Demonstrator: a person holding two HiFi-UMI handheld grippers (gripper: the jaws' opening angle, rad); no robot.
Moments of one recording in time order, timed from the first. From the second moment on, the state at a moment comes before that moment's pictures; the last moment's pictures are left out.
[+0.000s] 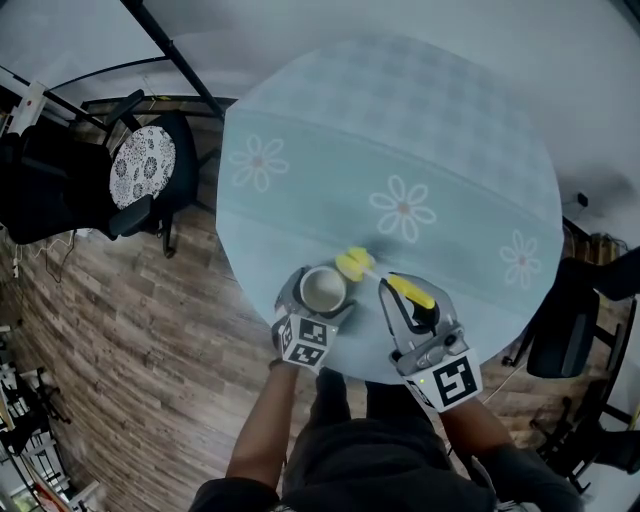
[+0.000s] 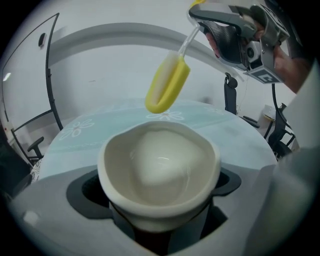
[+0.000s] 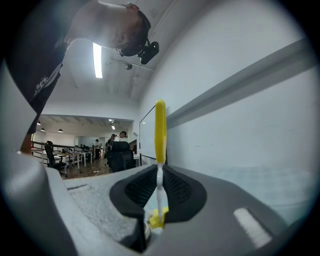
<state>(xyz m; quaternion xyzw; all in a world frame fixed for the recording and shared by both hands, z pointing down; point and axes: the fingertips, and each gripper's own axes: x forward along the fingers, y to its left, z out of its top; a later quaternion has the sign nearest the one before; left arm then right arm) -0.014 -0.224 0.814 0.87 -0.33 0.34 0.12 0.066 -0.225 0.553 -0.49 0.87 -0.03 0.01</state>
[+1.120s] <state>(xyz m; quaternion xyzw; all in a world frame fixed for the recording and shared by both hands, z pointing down) -0.041 -0.255 0.676 0.86 -0.42 0.28 0.02 0.074 -0.220 0.456 -0.49 0.87 0.02 0.07</state>
